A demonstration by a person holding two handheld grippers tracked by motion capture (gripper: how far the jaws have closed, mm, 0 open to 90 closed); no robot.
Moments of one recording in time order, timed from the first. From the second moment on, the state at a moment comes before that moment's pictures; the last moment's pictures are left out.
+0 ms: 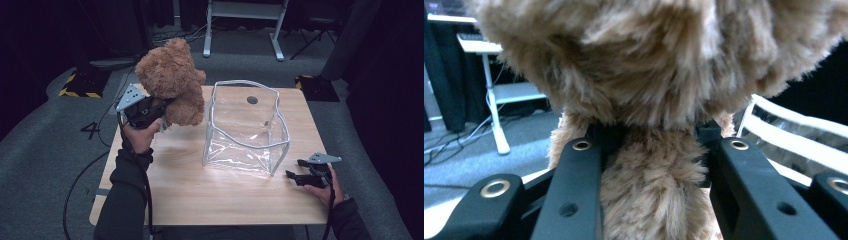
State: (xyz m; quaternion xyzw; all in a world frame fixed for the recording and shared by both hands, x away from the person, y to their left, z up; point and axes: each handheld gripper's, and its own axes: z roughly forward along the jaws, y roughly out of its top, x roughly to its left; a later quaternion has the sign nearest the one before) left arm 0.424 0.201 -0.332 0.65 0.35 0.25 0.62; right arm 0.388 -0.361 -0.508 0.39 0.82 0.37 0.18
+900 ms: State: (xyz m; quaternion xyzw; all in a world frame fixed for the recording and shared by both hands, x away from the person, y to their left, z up) left arm 0.420 0.162 -0.245 0.66 0.29 0.27 0.64; right arm 0.388 -0.362 -0.508 0.39 0.82 0.37 0.18
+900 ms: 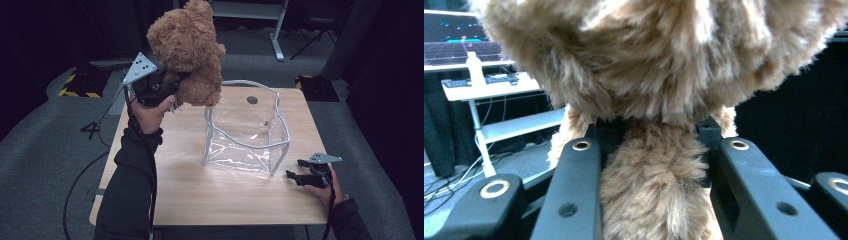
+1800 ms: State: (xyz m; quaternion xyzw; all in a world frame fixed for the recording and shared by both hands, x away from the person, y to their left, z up) left arm 0.418 0.087 -0.203 0.70 0.22 0.26 0.63; right arm 0.388 -0.362 -0.508 0.39 0.82 0.38 0.18
